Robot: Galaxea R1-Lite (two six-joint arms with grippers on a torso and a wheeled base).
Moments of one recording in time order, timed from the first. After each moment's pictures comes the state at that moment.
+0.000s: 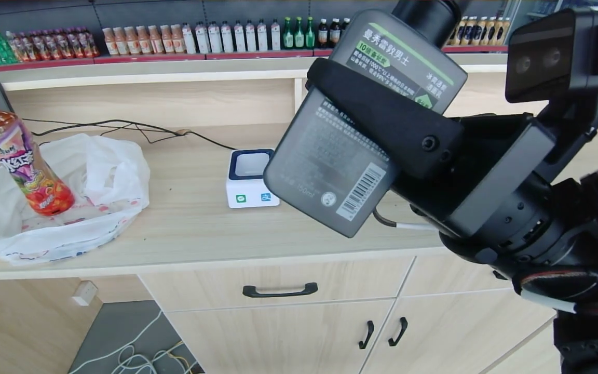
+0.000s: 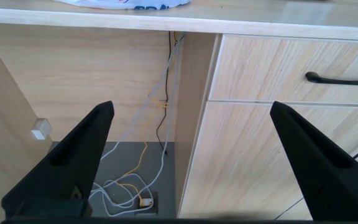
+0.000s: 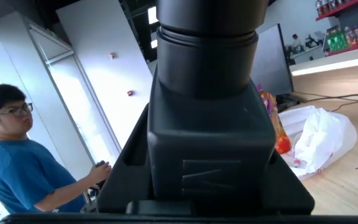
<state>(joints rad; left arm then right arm) 0.00 0.00 0.00 0.00 0.00 0.00 0.88 1.69 -0.81 -1.54 0.41 0.60</state>
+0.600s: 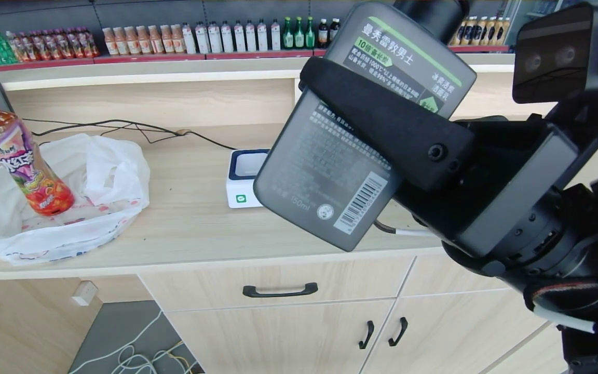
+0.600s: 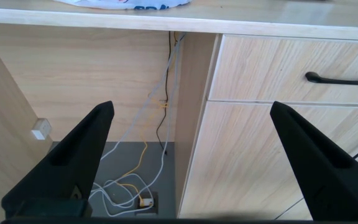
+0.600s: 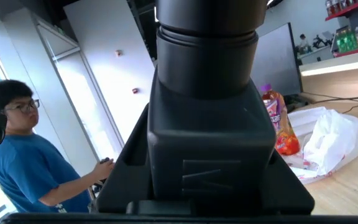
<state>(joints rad) 0.00 0.00 0.00 0.00 0.00 0.00 0.91 1.68 -0.81 -1.54 0.41 0.58</state>
